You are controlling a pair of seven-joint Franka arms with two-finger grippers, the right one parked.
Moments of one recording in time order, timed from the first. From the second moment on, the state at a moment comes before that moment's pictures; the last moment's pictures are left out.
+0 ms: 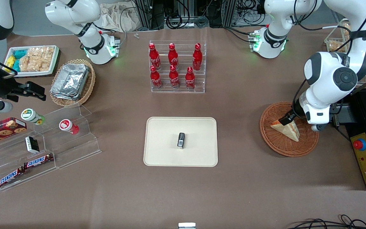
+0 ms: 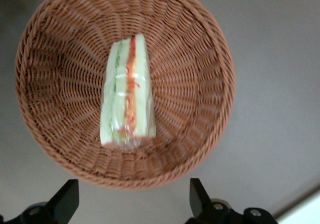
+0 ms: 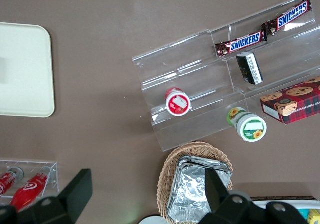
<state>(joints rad) 0.05 0.08 -0.12 -2.22 -0.03 2.29 -0.91</state>
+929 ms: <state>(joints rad) 0.07 0.30 -0.09 -2.23 0.04 2.48 -0.94</state>
